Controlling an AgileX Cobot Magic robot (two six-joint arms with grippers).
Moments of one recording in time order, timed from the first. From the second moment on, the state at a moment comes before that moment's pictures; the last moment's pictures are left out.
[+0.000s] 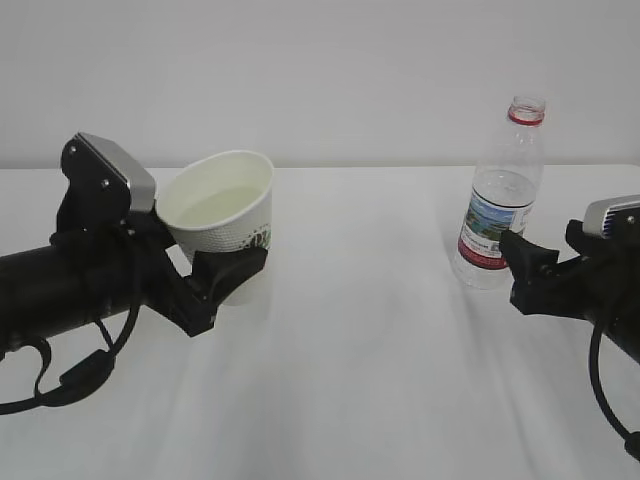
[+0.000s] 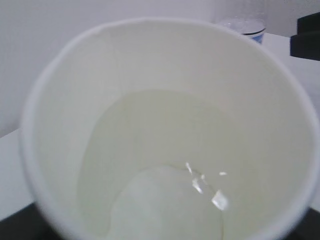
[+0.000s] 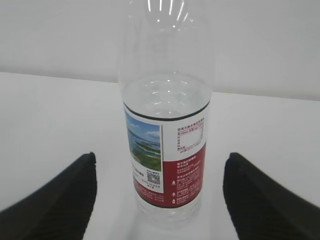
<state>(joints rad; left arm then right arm) -0.47 1.66 -0.52 0.41 -0.82 -0.16 0.24 1.76 -0.30 0.03 -1.14 -0.01</state>
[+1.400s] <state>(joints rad) -0.13 1.66 -0.52 0.31 -0.84 -0.14 0.24 1.76 -0.30 0.02 -1.14 -0.01</state>
